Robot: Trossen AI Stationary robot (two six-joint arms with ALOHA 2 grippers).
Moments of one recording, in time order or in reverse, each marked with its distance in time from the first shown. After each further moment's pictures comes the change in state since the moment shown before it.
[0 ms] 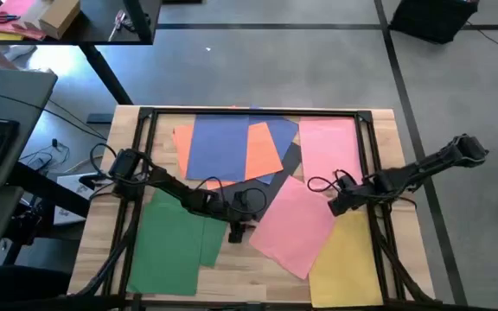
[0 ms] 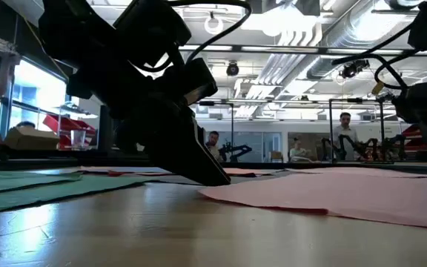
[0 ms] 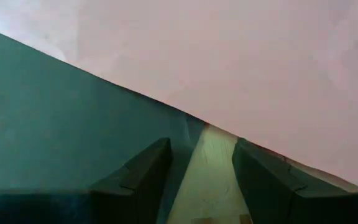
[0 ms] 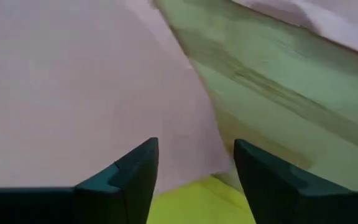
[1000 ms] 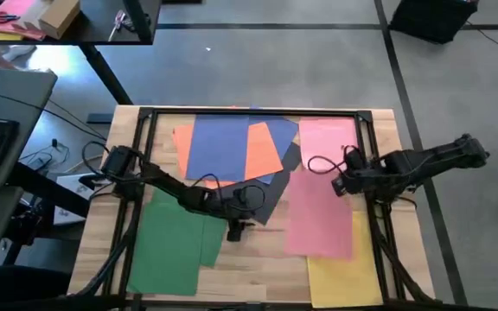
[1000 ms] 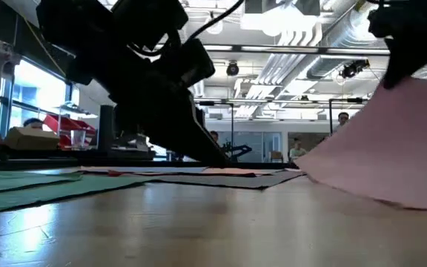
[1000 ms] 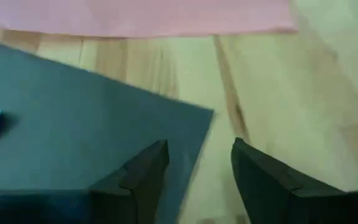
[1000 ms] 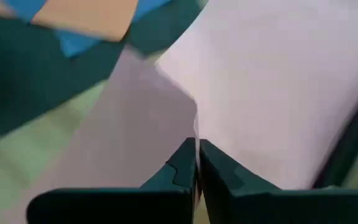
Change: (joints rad) left arm 0.001 -0.085 -0.003 -0.018 -0.009 0.060; right arm -0.118 0.092 0.589 -0.590 0.406 -0.289
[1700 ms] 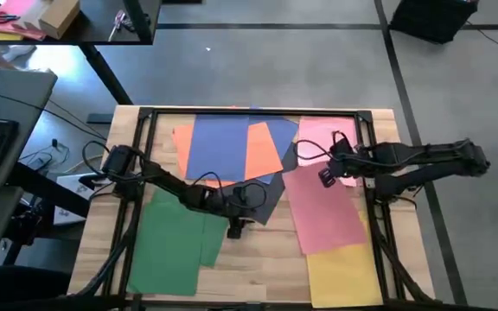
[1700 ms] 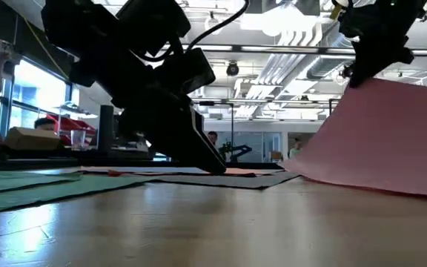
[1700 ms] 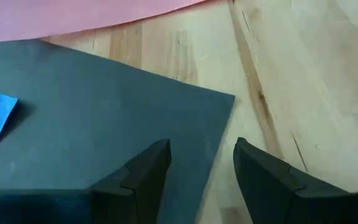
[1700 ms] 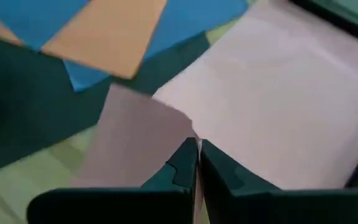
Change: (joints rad) left arm 0.020 -0.002 0.001 -0.039 -0.005 0.017; right arm -0.174 0.081 0.024 0.241 -0.010 -0.294
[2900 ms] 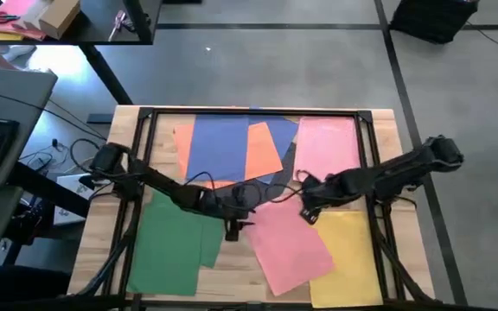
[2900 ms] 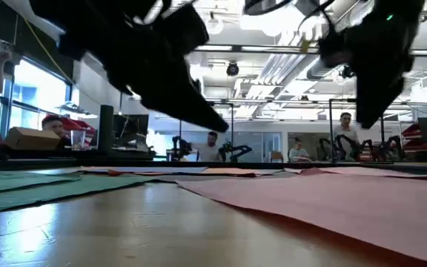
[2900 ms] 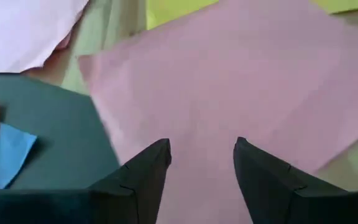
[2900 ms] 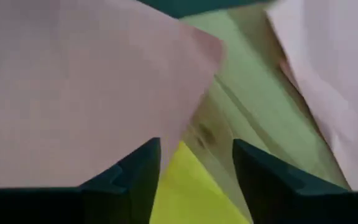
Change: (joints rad) left arm -0.090 -0.113 0.002 -0.026 -0.070 -0.031; right arm 0.204 0.448 0.000 0.248 -0.328 -0.010
